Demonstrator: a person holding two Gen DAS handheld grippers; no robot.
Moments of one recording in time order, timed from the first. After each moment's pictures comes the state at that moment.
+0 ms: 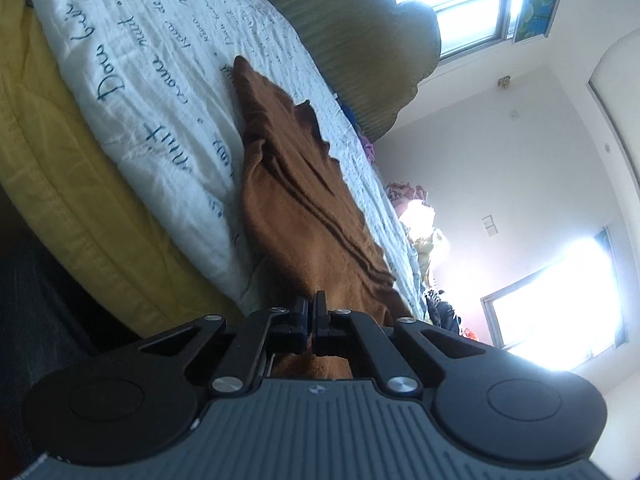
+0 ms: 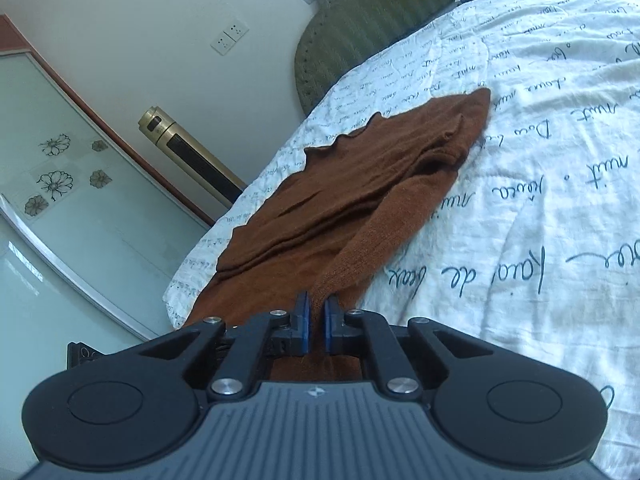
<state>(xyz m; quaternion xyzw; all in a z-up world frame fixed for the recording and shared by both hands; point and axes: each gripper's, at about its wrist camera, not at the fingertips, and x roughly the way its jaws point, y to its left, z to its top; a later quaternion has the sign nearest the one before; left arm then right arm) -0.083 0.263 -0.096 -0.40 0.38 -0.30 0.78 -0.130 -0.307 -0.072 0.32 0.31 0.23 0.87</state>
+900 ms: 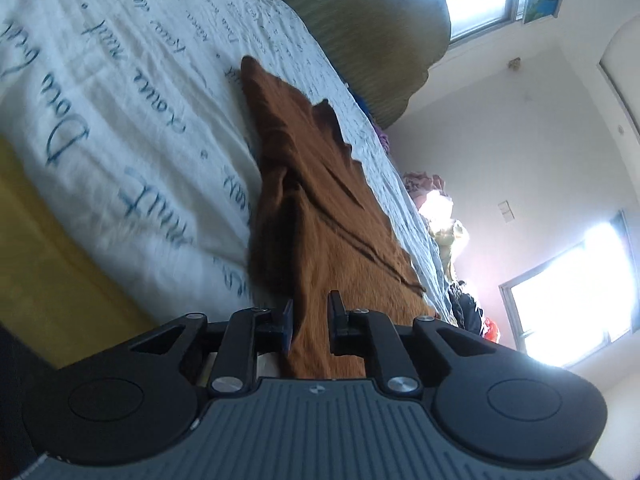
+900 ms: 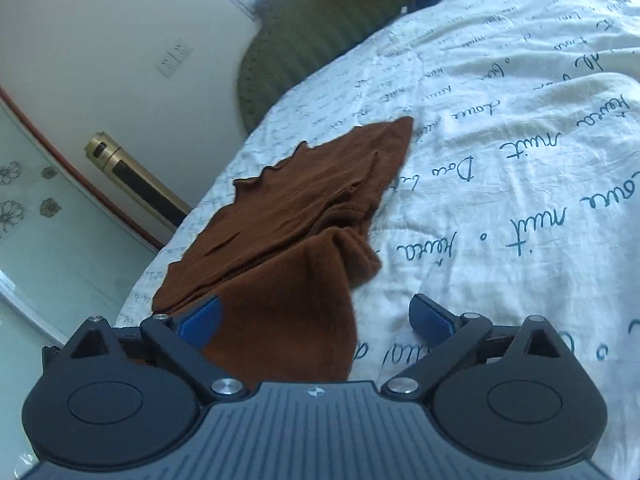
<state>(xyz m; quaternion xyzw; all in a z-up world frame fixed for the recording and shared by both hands) -0.033 0.256 -0.121 -0.36 0.40 -0.31 0.78 -0.113 -0.346 -0.092 0.32 0.32 0.18 0.87</state>
